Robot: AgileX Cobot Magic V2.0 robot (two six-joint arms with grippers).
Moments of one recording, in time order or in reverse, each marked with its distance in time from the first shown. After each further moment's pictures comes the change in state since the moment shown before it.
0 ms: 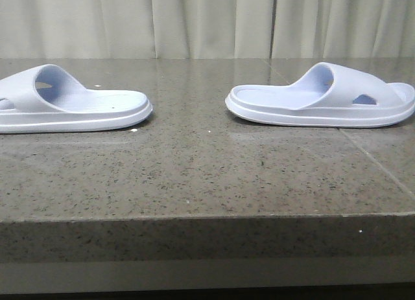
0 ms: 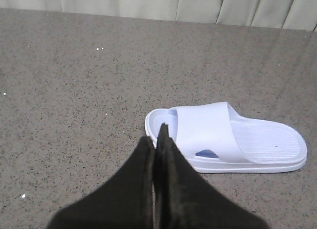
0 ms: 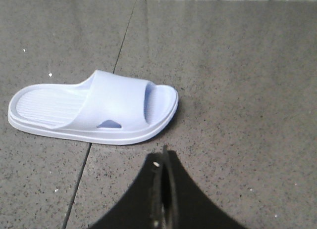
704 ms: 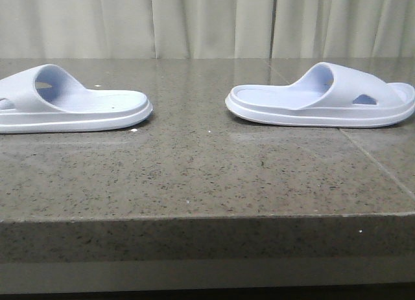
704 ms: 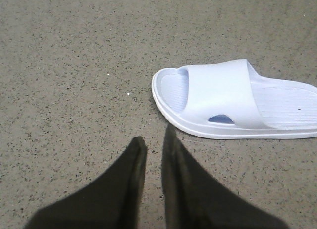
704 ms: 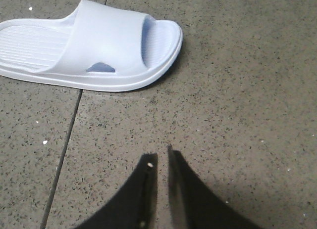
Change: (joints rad) left arm 0.000 0.103 0.000 0.023 0.054 0.002; right arm 0.000 0.092 0.000 -0.001 0.107 0.000
